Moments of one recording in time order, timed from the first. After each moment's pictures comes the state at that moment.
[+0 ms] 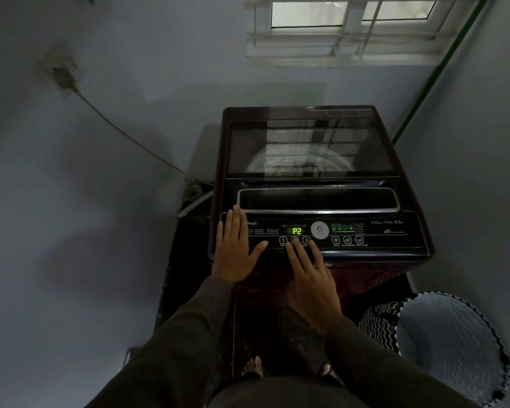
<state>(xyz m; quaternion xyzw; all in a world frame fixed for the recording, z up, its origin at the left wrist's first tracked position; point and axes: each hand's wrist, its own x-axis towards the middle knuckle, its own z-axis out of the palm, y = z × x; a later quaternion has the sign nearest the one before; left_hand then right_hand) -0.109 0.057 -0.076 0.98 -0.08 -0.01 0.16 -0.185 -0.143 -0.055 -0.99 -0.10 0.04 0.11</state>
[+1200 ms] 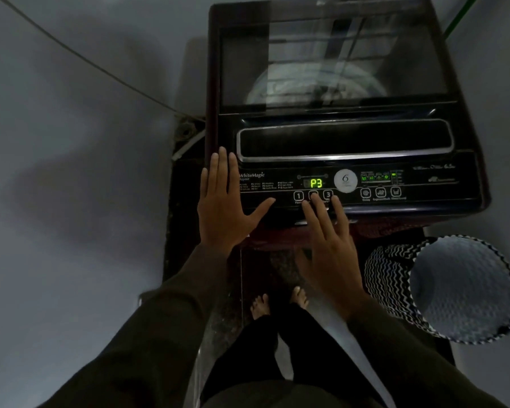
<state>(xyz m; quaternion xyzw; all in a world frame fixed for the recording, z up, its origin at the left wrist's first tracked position) -0.100 0.071 -0.079 0.99 -0.05 0.09 0.10 -0.185 -0.131 -0.066 -0.98 -0.05 0.01 0.19</state>
